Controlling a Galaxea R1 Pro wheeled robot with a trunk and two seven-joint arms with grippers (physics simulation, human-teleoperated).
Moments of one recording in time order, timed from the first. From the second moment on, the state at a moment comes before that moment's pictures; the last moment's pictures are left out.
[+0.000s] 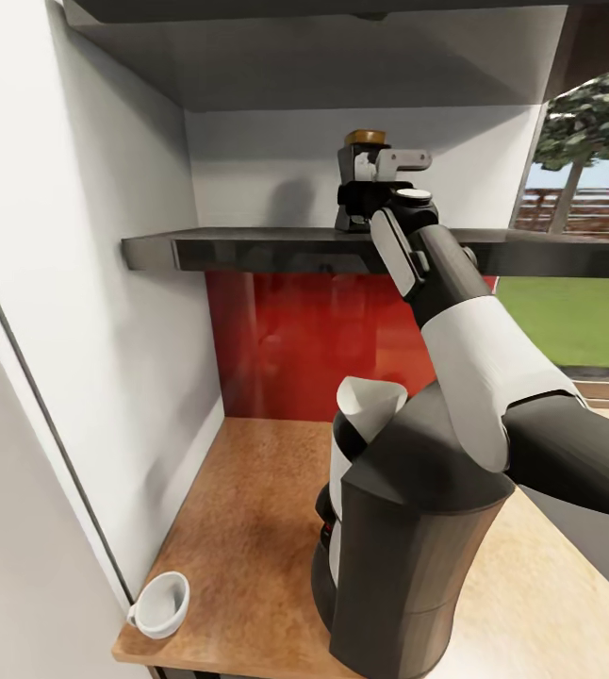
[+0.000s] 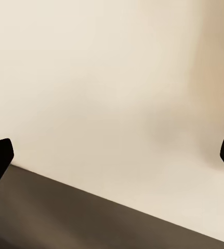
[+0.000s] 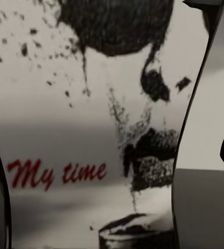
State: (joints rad) left arm 0.01 0.19 0.53 -0.01 -0.52 0.04 0.18; right arm -1.59 0.17 0.19 -0.75 -0.16 0.44 -0.25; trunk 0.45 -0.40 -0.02
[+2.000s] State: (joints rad) left arm 0.01 0.19 0.53 -0.01 -0.52 0.11 0.18; right arm -1.59 0.17 0.18 -0.79 -0.16 0.45 -0.25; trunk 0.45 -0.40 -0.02
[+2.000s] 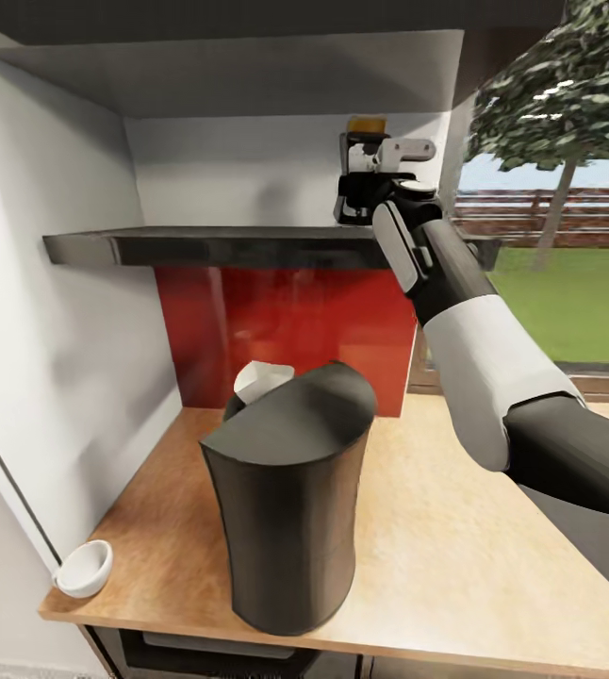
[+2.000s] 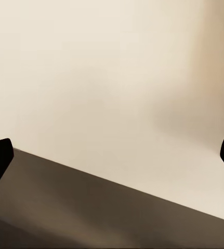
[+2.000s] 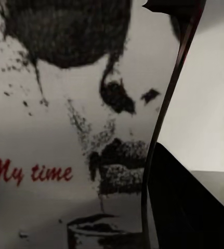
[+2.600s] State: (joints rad) left arm 0.01 0.19 0.53 -0.01 -0.52 0.11 0.18; right arm -1.59 0.17 0.18 -0.82 -0.16 0.48 -0.25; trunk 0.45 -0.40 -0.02
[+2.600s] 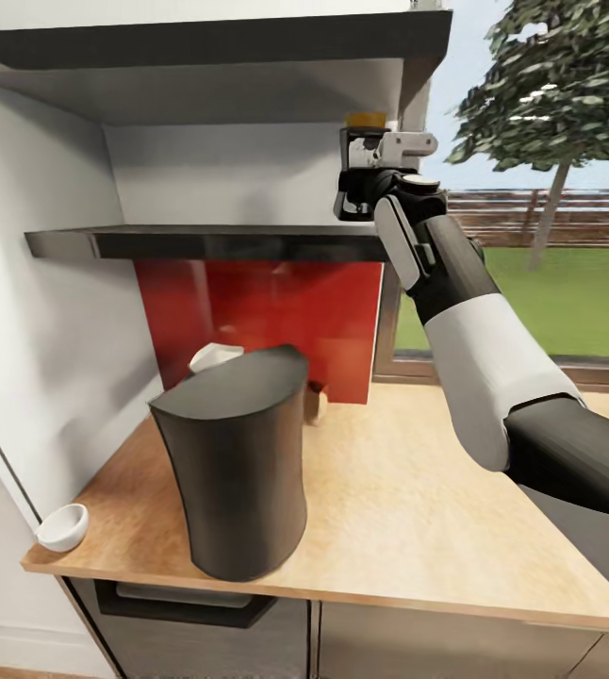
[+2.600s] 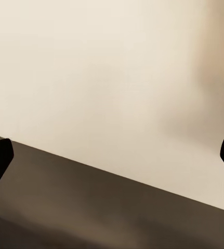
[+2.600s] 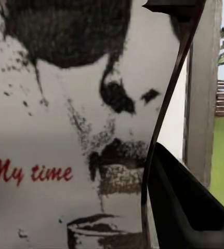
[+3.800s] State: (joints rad) left arm 0.01 0.19 0.53 -0.01 -0.52 0.11 0.19; right arm -1.50 0.01 0.18 -0.81 -0.16 0.47 -0.25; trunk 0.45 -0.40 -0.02
